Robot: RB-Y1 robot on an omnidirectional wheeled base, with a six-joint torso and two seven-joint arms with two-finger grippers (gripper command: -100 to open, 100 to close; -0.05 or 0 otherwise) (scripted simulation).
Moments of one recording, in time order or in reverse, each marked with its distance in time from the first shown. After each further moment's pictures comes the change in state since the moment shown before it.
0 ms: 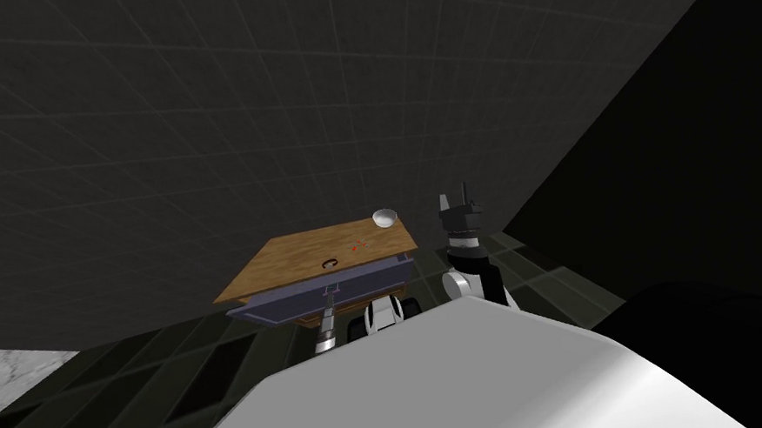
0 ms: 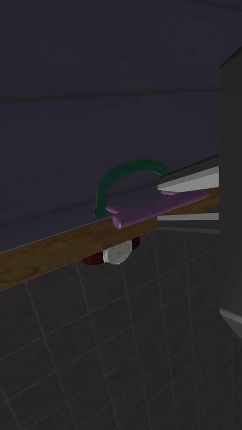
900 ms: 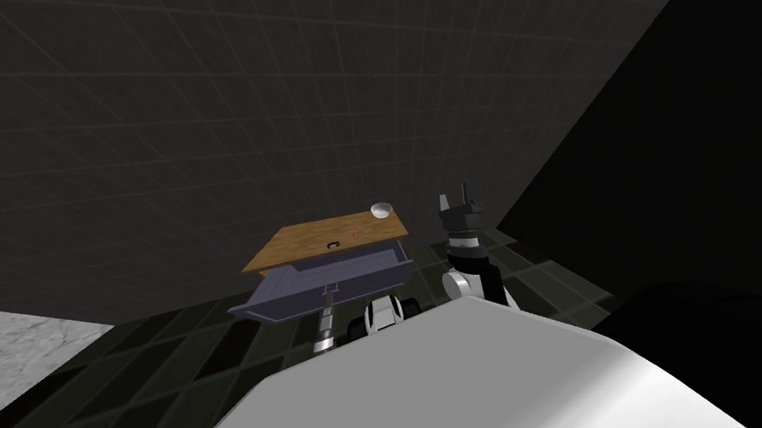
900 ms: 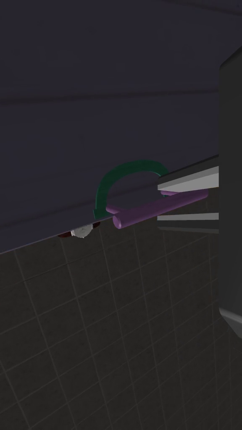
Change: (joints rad) left arm 0.018 0.013 -0.007 -0.049 -0.006 0.051 0.022; right arm 0.000 0.000 0.000 0.000 0.000 0.000 0.000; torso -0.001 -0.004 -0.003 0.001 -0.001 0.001
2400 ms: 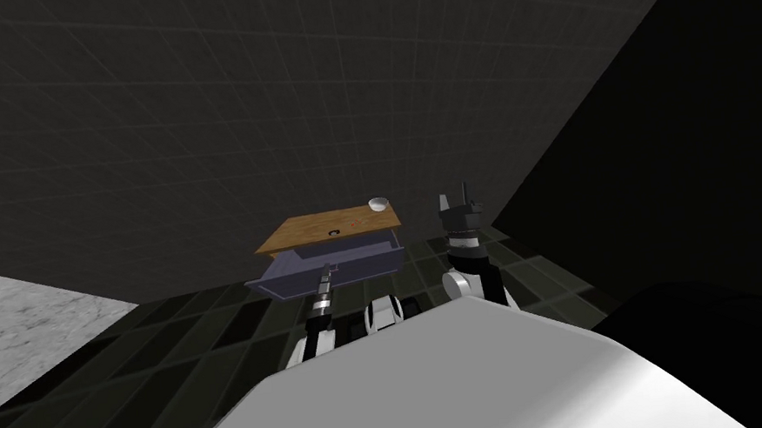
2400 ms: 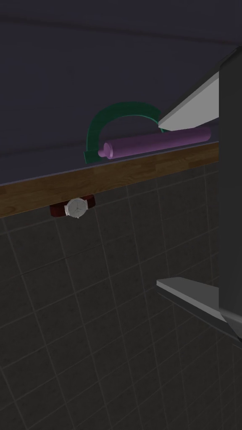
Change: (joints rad) left arm -0.153 0.044 -0.010 -0.181 0.013 0.336 0.066; right arm 0.000 0.000 0.000 0.000 0.000 0.000 0.000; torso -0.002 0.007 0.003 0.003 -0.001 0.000
